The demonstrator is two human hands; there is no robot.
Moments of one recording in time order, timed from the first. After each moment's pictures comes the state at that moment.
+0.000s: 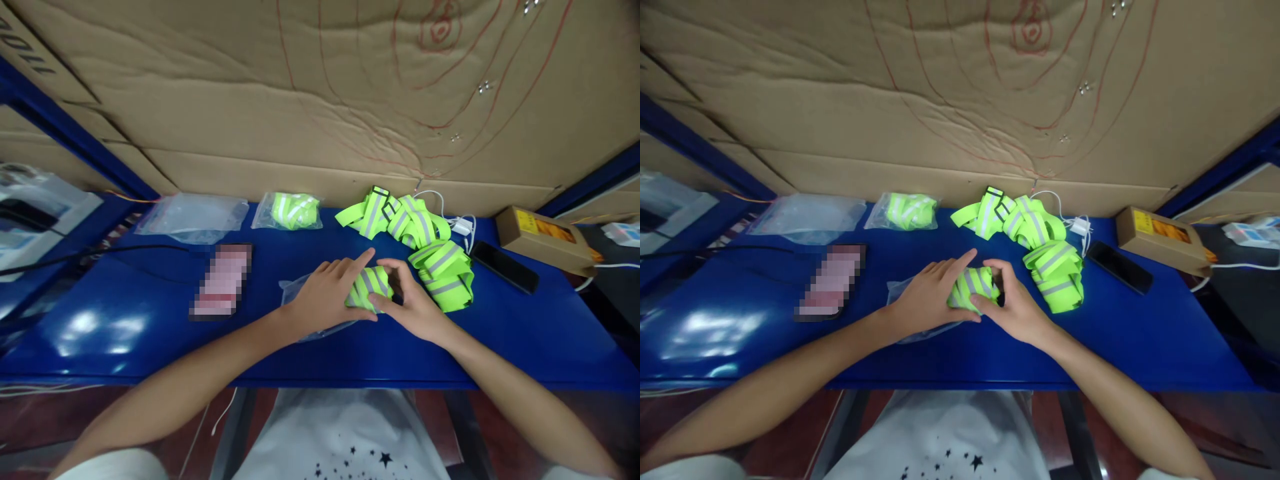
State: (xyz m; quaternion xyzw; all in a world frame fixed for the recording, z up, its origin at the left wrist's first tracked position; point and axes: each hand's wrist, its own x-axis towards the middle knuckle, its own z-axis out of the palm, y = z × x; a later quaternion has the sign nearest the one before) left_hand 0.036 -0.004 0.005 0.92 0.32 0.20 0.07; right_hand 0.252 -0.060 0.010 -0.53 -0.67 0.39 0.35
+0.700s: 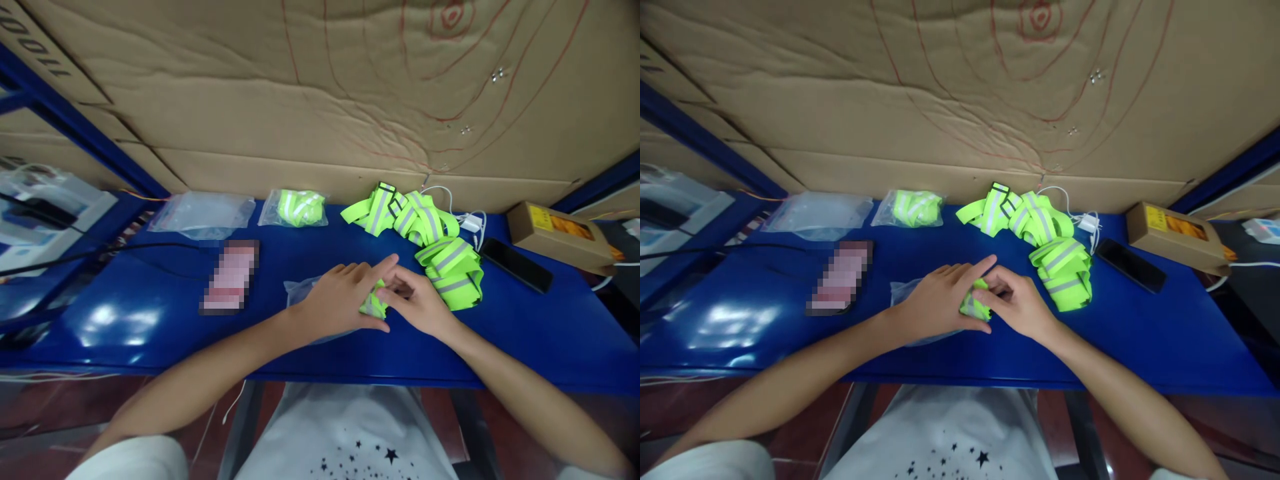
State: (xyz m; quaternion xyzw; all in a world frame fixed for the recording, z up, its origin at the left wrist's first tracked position) left_hand 0.043 -0.015 0.019 0.94 0.28 0.16 0.08; right_hand 0.244 -0.058 0.015 -0.48 -0.66 0.43 0.38
